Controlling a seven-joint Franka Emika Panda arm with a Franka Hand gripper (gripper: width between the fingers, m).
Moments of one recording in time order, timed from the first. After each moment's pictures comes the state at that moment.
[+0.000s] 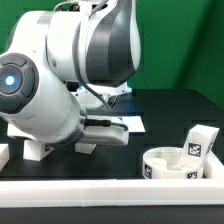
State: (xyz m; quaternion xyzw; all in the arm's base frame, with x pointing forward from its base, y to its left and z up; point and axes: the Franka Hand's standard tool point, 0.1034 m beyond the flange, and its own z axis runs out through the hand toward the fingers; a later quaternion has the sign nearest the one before) arm 0.480 -0.073 0.011 -0.88 0.13 0.45 0.08
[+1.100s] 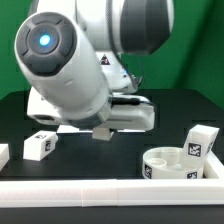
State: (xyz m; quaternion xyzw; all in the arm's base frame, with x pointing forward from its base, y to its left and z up) arm 0.518 -0.026 0.056 -0.89 0.14 0.44 0.06
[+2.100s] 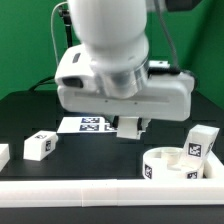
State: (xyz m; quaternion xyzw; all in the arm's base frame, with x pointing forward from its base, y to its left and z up) arm 0.575 0.011 0.085 -0.95 0.15 0.25 0.05
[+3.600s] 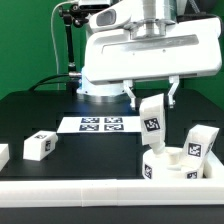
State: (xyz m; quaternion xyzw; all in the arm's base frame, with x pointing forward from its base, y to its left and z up) arm 0.621 0.039 0.122 -0.97 0.14 -0.21 0.03
